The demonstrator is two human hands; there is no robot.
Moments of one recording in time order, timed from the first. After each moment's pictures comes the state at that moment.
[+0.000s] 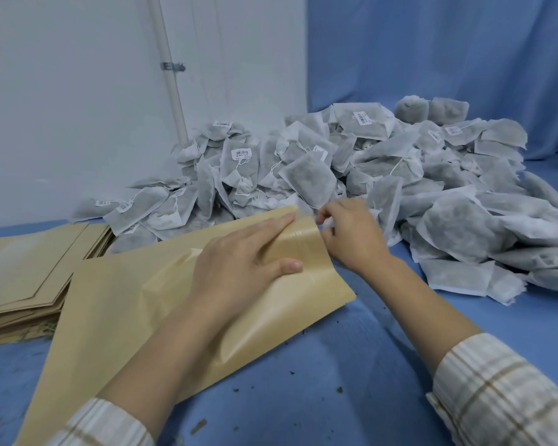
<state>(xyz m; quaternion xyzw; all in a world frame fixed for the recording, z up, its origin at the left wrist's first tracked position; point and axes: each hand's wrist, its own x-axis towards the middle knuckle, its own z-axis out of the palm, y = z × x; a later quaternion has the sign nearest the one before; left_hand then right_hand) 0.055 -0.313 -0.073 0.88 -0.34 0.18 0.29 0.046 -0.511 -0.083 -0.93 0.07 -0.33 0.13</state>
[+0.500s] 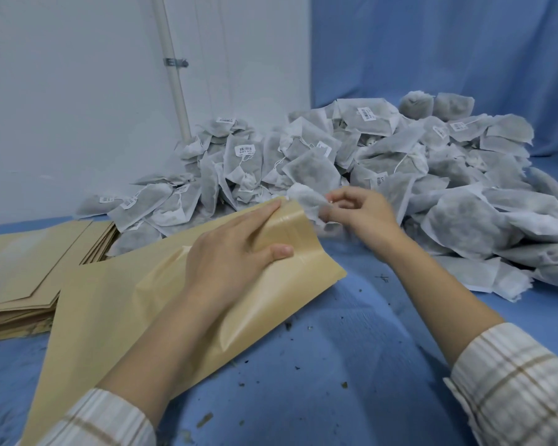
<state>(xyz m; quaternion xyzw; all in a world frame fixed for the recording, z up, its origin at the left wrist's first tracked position) 0.059 -0.306 -0.069 0.88 -0.29 0.19 0.32 0.040 -0.517 -0.065 -0.79 0.05 -0.22 0.57</state>
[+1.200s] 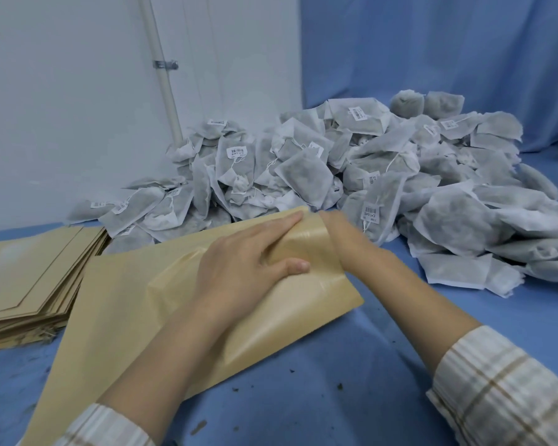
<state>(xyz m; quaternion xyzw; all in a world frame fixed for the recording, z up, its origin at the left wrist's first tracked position) 0.049 -0.318 -0.072 0.86 -0.38 0.17 0.30 0.034 -0.453 -0.060 -0.95 0.27 -0.16 -0.06</state>
